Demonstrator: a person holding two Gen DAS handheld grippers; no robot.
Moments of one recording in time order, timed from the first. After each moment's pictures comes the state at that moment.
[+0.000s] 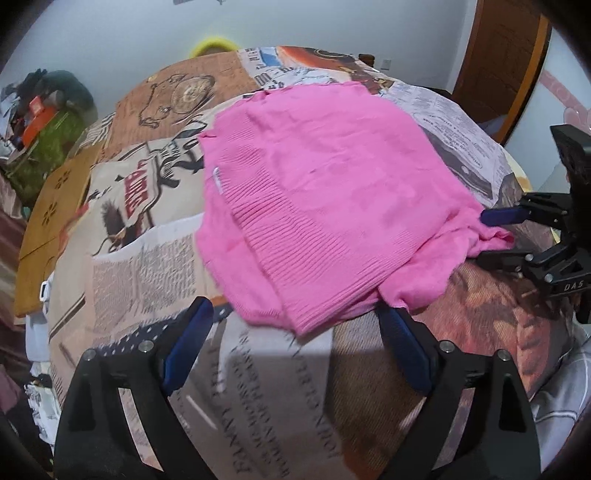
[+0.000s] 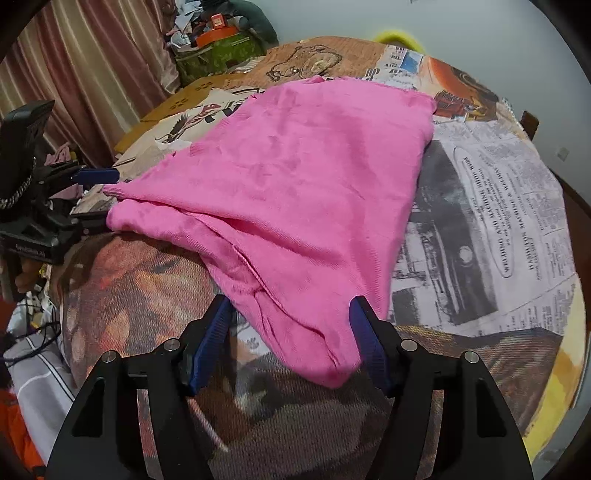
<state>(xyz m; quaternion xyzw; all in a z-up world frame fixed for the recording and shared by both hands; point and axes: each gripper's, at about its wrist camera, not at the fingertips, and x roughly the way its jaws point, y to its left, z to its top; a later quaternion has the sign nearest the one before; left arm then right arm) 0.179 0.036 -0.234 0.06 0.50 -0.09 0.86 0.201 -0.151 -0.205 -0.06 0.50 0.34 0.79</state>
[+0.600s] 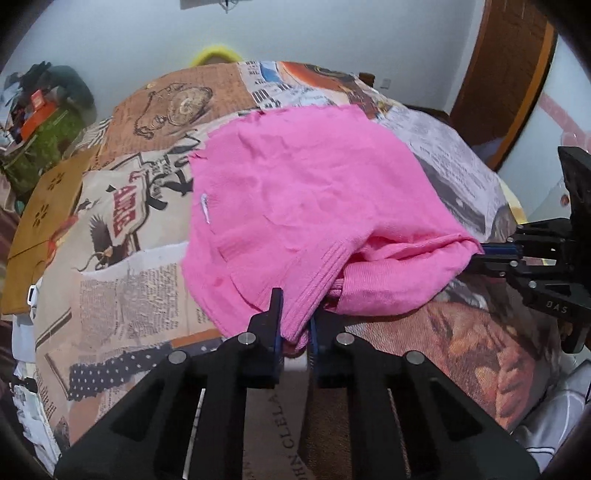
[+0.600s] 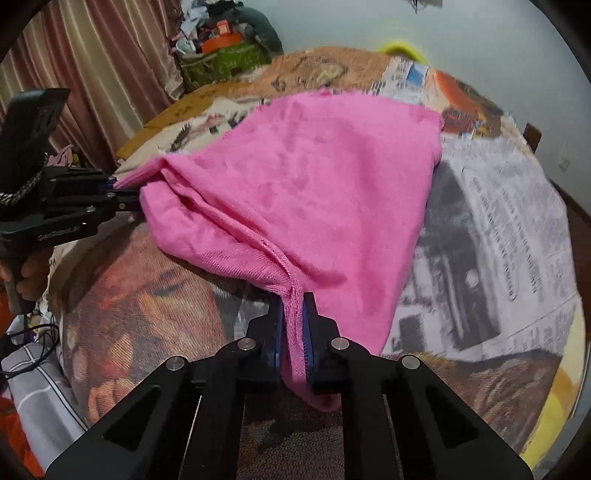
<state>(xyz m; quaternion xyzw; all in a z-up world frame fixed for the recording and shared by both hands) 0.195 0.034 -0.223 0.03 0.47 -0.09 0.88 0.199 -0.144 -0.189 -0.07 0.47 0.35 0.81</state>
